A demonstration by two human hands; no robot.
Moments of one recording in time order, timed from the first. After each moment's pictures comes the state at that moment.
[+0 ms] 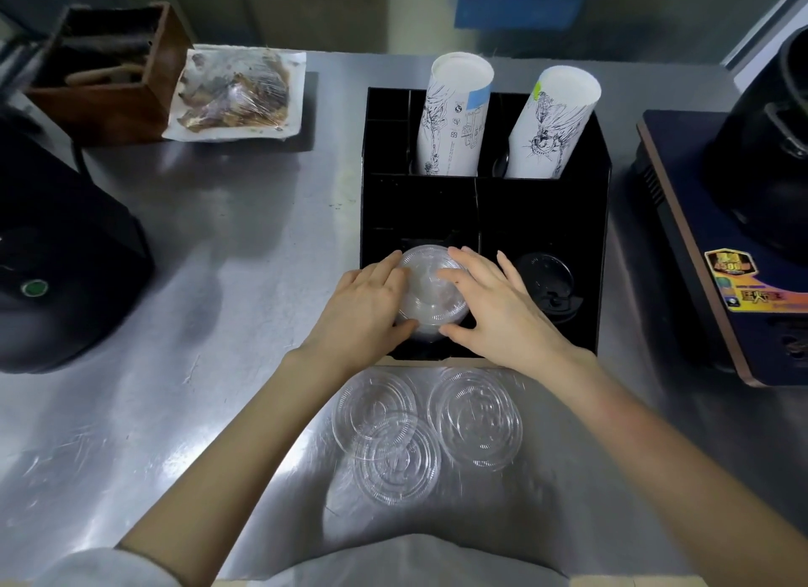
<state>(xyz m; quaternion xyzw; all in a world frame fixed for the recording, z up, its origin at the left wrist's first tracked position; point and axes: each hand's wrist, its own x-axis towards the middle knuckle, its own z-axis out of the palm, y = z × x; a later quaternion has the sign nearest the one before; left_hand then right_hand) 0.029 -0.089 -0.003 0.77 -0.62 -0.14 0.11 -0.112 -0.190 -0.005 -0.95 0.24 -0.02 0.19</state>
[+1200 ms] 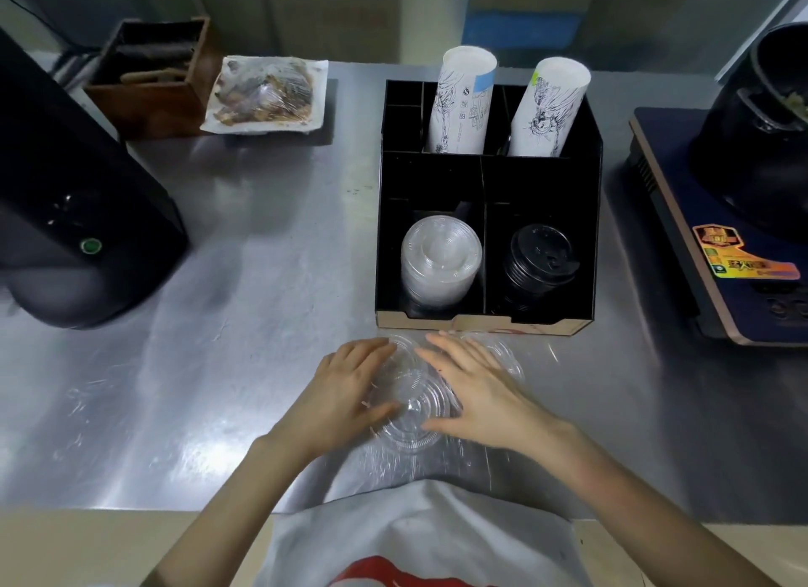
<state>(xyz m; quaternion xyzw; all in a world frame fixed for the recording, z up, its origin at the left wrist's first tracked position) -0.003 0.035 -0.063 0.74 -0.62 -0.17 0.19 -0.164 -0.091 -0.043 -0.95 0.18 0.06 0.26</state>
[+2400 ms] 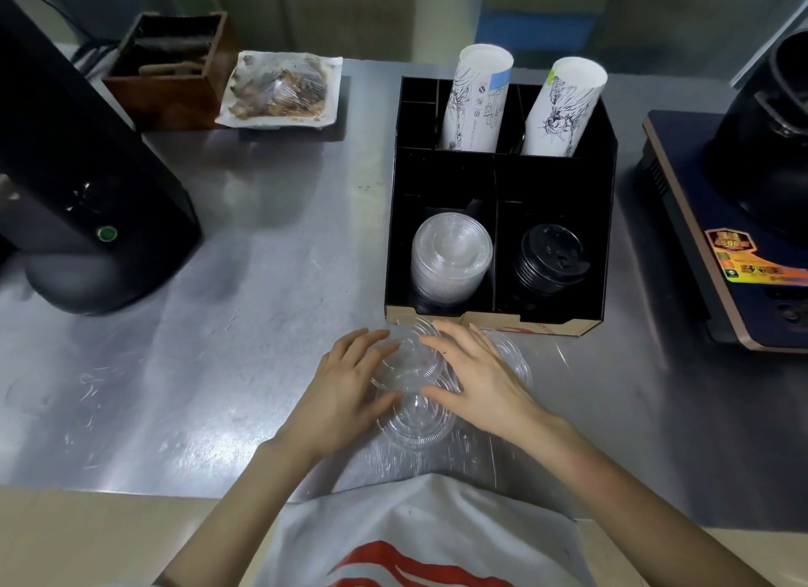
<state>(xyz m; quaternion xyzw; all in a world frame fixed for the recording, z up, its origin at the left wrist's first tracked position) -0.006 0.043 -0.067 0.75 -0.58 -0.17 0.25 -0.153 -0.090 -0.050 -0.93 0.22 -0.02 0.29</state>
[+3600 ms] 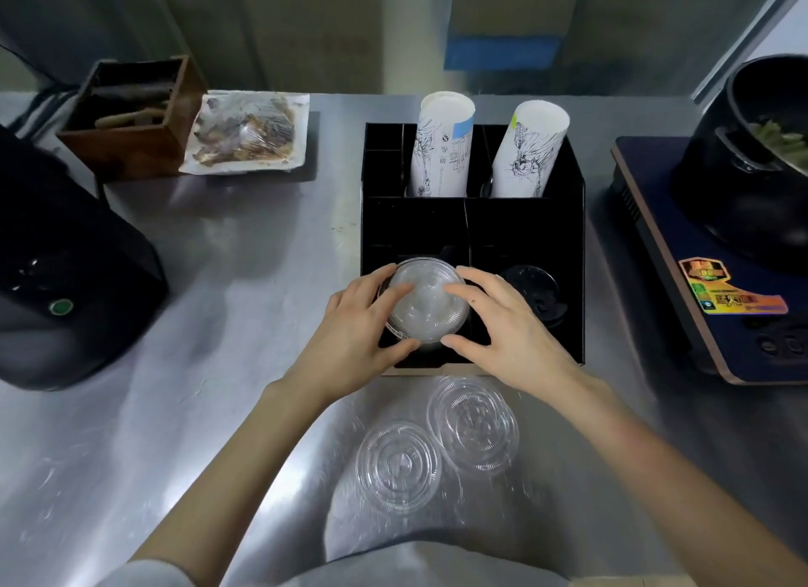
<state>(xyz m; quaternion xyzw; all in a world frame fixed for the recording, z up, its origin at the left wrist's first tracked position) 0.026 -0.060 0.002 0.74 -0.62 -0.11 0.23 -0.135 -0.172 0.011 -0.92 0.27 -0.09 0.28</state>
